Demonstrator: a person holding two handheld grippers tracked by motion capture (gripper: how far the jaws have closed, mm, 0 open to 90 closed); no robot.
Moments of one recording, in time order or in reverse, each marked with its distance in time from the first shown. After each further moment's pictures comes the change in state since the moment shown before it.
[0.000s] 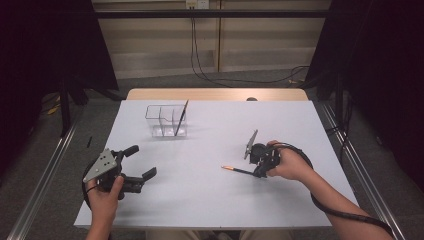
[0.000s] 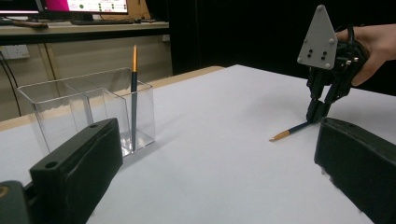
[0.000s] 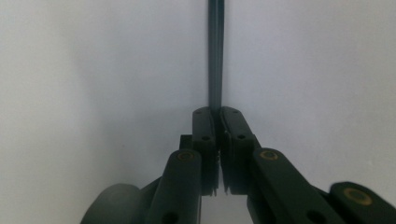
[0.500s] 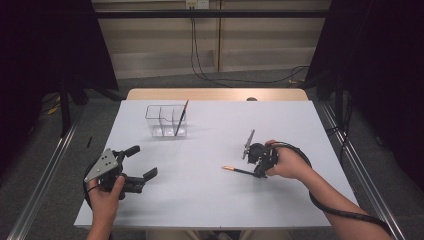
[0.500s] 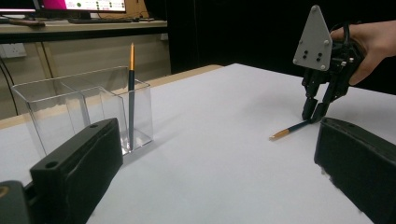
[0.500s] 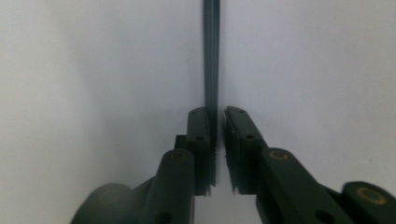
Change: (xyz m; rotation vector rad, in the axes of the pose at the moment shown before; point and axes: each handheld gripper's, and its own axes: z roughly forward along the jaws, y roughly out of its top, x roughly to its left) left arm 0.000 -0.001 0.002 0.006 -0.004 0.001; right arm -0.002 0.005 0.001 0.049 0.003 -0.014
